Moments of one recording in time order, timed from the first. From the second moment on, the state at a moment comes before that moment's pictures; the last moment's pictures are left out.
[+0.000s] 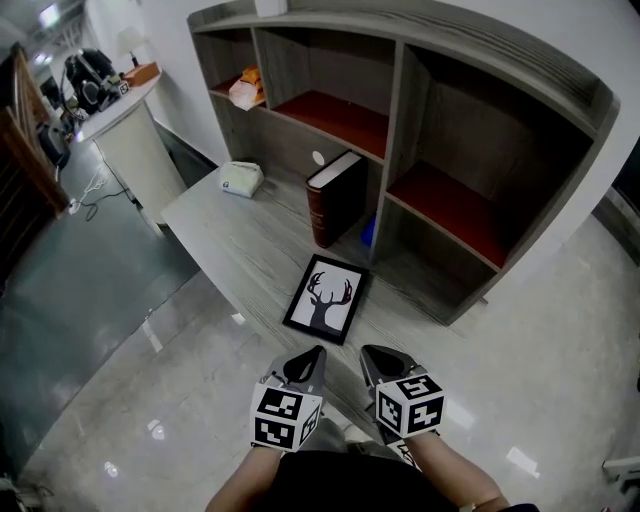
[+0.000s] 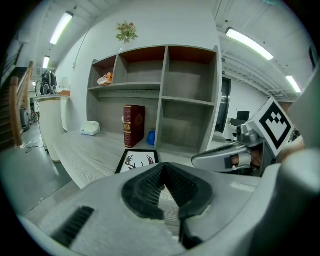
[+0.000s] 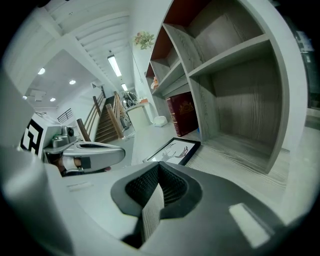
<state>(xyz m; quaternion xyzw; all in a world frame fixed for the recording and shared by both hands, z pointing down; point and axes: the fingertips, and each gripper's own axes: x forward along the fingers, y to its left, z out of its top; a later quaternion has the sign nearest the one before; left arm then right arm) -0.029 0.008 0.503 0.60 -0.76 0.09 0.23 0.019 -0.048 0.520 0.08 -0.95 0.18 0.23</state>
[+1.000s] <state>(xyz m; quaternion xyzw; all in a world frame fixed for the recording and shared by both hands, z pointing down) -0.125 -0.028 0.540 0.62 -0.72 0.13 0.27 -0.046 -0.091 0.553 0.16 -0.93 0.22 0.26</state>
